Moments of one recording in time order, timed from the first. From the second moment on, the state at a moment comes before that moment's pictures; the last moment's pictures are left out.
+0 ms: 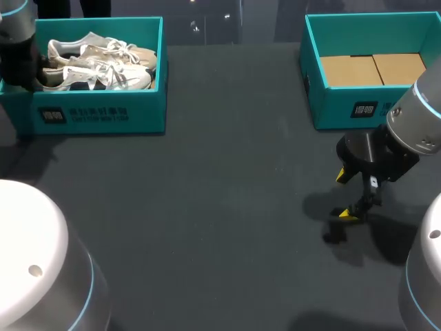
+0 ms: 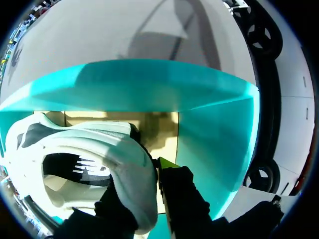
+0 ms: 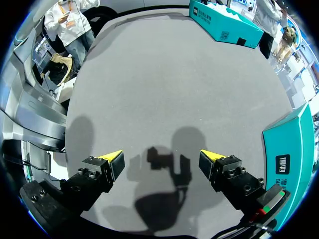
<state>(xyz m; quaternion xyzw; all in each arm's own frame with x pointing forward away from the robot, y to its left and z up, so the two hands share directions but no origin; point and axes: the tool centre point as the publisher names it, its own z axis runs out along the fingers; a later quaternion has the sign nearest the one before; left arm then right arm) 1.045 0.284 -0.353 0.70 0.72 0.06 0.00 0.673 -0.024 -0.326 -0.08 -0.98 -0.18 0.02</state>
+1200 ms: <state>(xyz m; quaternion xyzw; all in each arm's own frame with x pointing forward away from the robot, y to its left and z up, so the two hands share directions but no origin) 1.034 0.298 -0.195 0.72 0.69 0.07 0.01 0.673 -0.024 -0.326 -0.08 -0.98 -0.18 0.02</state>
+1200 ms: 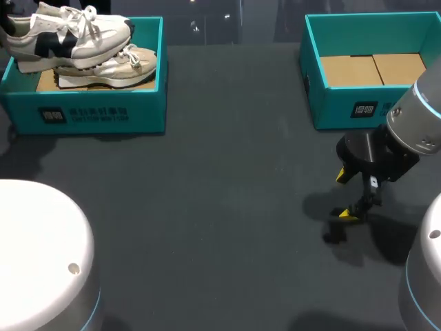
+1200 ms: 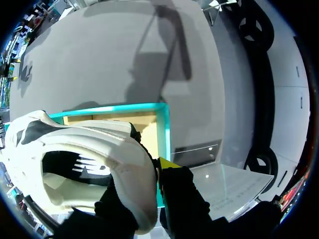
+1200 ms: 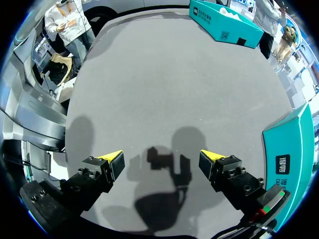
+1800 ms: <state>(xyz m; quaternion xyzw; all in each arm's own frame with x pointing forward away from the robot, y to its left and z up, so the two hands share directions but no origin) 0.983 0.250 -0.114 0.75 0.65 0.08 -0.01 0.673 -0.024 -0.326 -0.08 -0.98 -0.18 0.02</state>
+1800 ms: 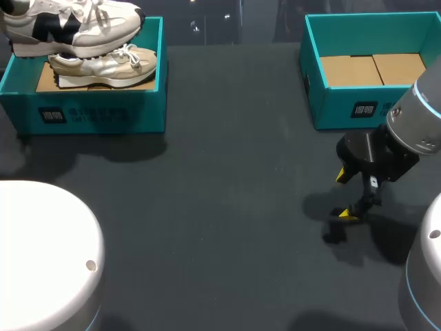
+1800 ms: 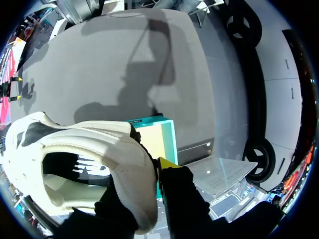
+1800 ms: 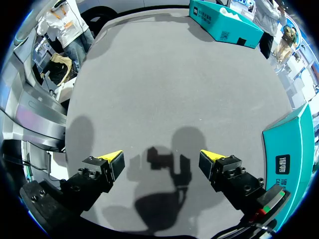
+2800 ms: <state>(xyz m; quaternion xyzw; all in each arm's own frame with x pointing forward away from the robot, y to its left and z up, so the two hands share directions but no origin) 0.812 0.061 -0.169 0.77 0.62 0.13 -0.05 0.673 -0.024 -0.326 -0.08 -0.98 -0.18 0.02</state>
